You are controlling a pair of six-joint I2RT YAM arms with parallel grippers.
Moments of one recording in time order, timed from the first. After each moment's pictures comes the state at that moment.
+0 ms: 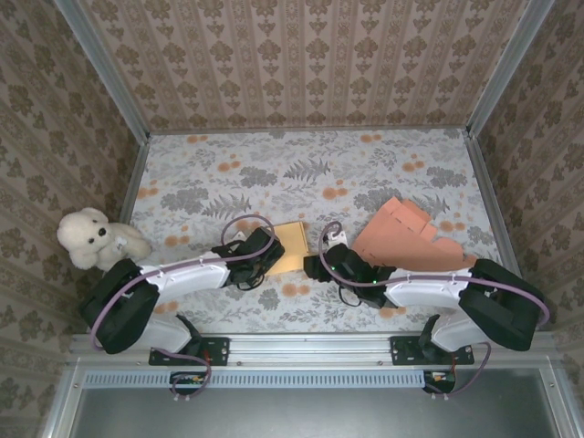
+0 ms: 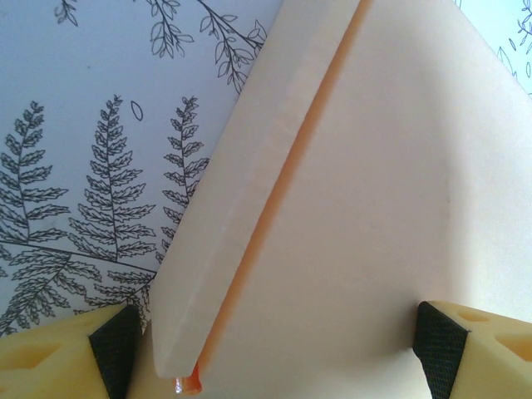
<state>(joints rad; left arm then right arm) -0.85 1.38 0.62 -0.30 -0.21 -1.49 0.95 1.37 0.49 0.25 0.27 0.67</state>
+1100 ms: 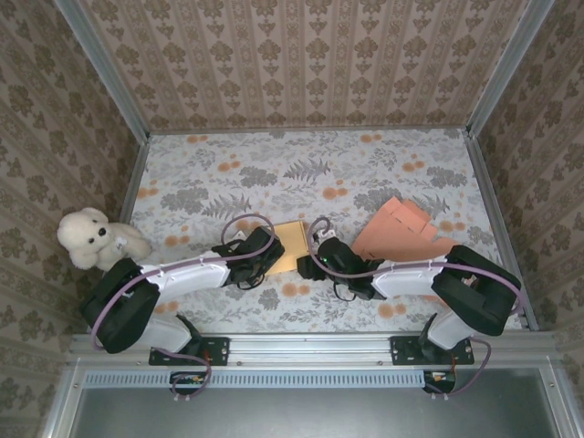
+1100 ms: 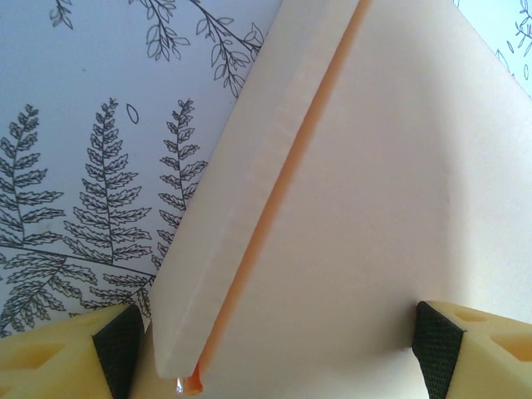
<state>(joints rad) -0.85 1.39 0.62 -0.30 -0.20 -1.49 0.88 1.55 0.56 0.29 0.13 0.62</state>
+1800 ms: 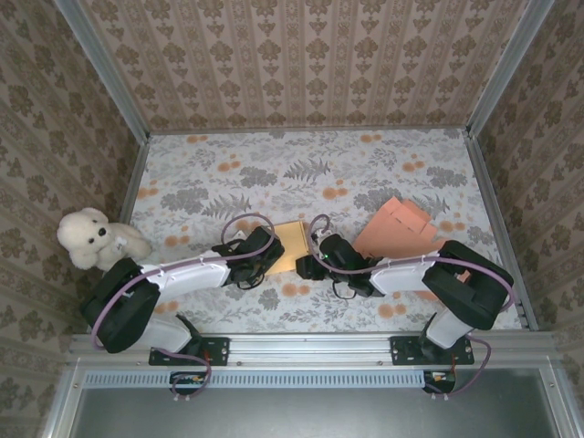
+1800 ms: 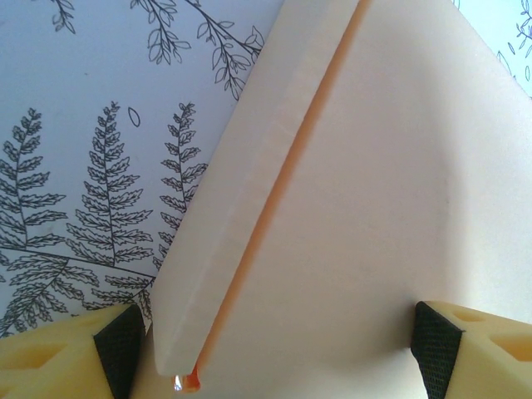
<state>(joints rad) -0.85 1.39 0.62 -0.30 -0.21 -1.49 0.86 1.58 0.56 0.35 -0.02 0.64</state>
